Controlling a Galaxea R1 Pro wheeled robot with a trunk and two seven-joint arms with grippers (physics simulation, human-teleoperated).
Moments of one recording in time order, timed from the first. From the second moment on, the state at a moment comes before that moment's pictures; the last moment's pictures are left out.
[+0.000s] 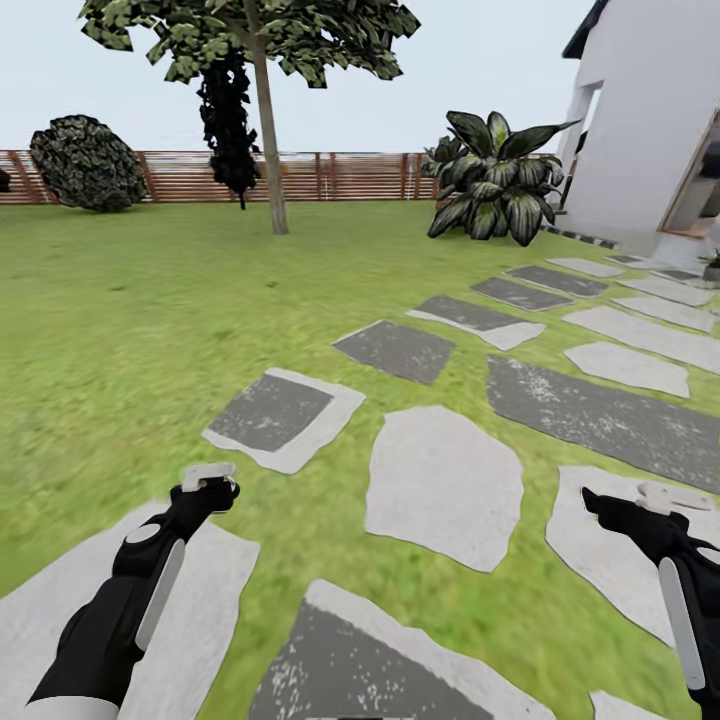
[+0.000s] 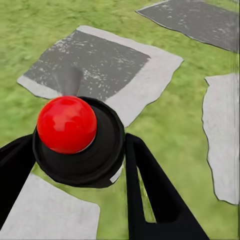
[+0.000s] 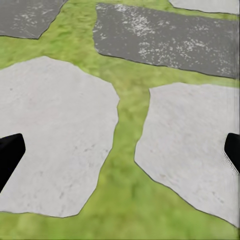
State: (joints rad) left arm -0.43 0.08 0.07 -1.29 0.10 0.39 -0.05; right arm -0.31 -0.16 -0.41 -1.58 -0.04 0.66 0.07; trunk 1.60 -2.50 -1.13
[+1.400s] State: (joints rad) left arm -0.43 0.08 0.07 -1.29 0.10 0.39 -0.05; right arm -0.31 -0.16 -0.41 -1.58 -0.04 0.66 0.07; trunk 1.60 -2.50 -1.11
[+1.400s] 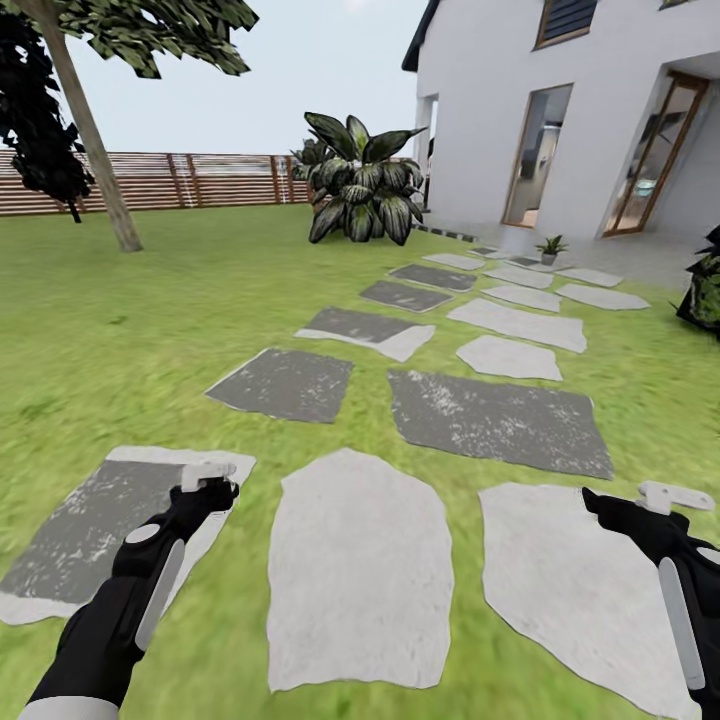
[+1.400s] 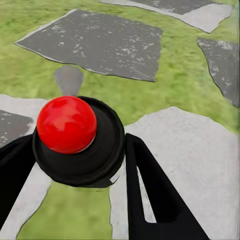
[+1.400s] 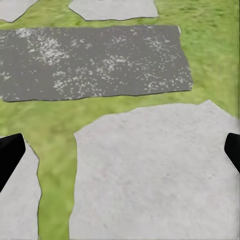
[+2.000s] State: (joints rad) left arm -0.43 0.08 0.07 -1.29 0.10 0.39 -0.05; right arm -0.31 -0.16 -0.41 -1.58 -0.04 0.66 0.07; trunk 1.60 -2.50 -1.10
